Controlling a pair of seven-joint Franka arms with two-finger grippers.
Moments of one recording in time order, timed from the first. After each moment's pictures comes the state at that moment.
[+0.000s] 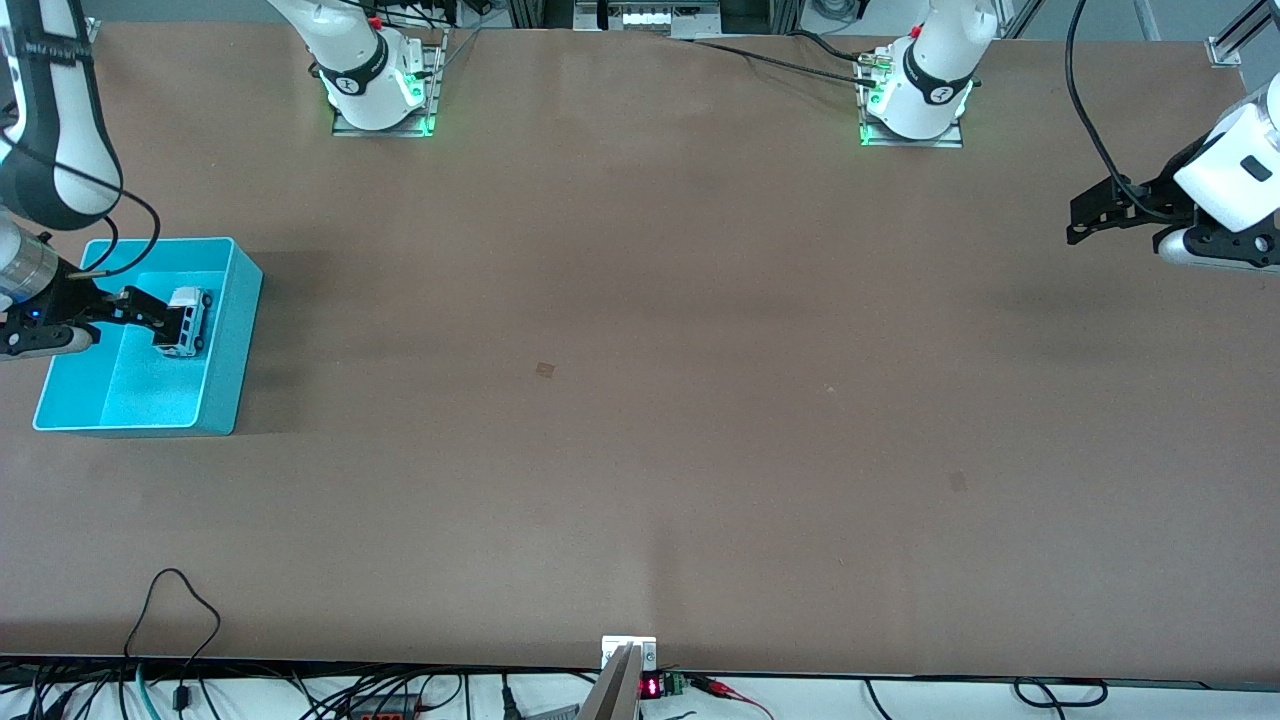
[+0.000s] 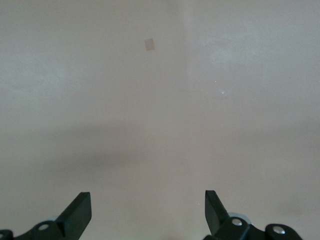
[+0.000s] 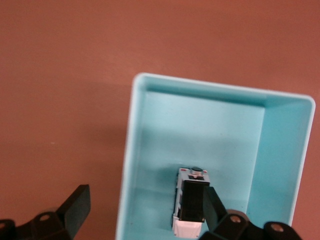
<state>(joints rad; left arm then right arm) -0.03 -0.05 0.02 -1.70 -0.01 1.58 0.09 -0.18 0.12 -0.09 -2.03 -0.01 2.23 -0.44</state>
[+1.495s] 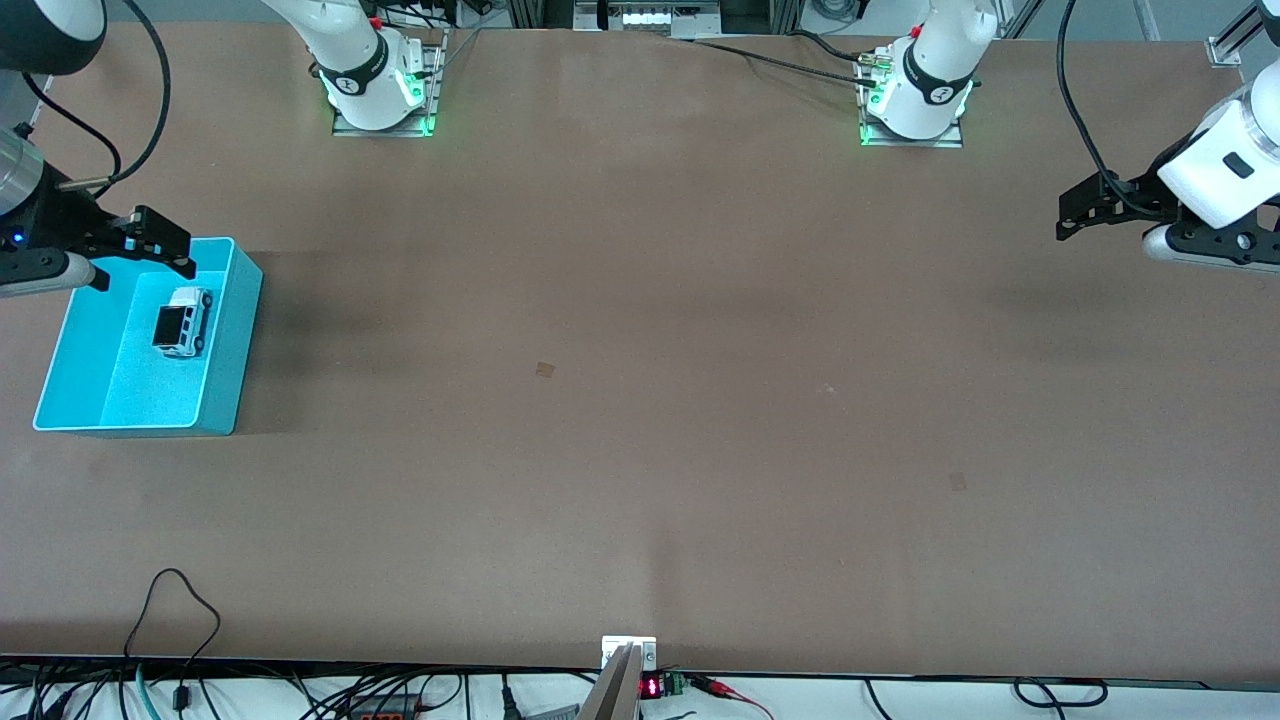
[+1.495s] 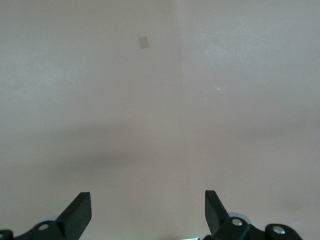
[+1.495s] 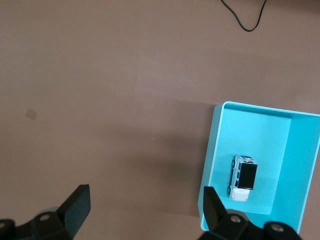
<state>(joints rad) -0.03 -0.05 0.00 -1.69 -0.01 1.56 0.09 0.06 -0.02 -0.05 -1.72 0.00 1.76 -0.13</state>
